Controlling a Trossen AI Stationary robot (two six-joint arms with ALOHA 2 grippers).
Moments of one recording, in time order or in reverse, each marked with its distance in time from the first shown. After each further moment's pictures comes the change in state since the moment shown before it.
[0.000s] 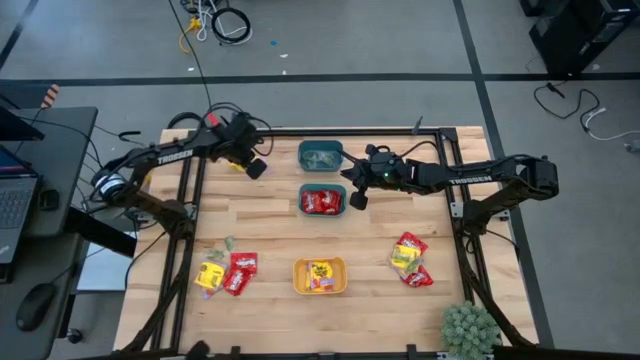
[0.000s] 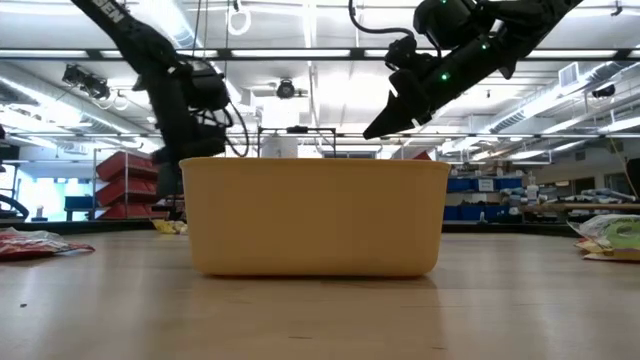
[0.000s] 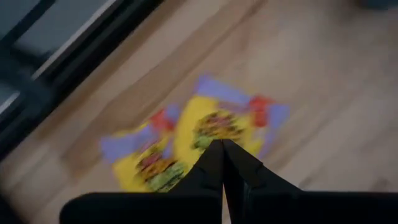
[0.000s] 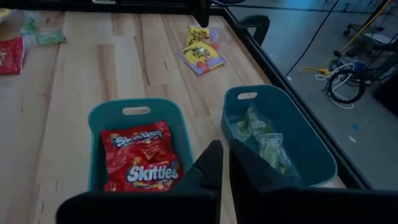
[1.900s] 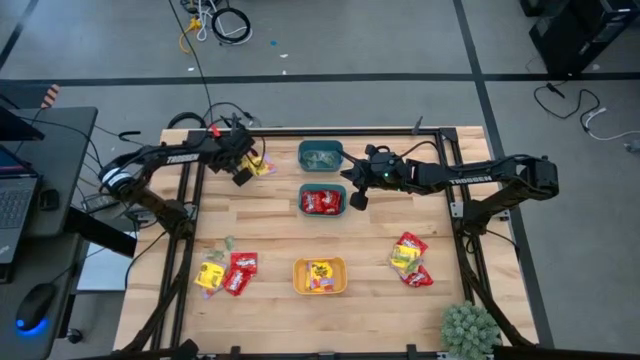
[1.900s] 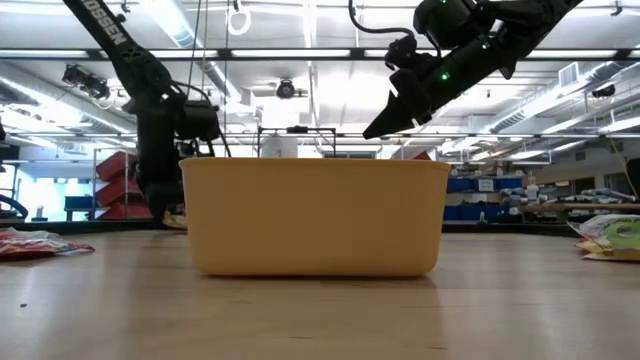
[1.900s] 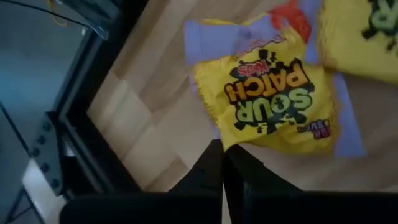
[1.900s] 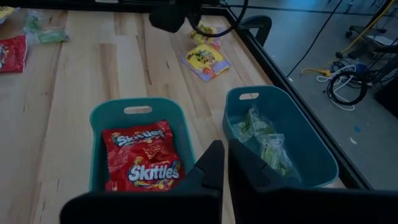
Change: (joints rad) left arm 0.015 0.074 -0.131 0.038 -0.358 0.151; right arm 0.001 0.000 0.000 0.000 -0.007 -0.011
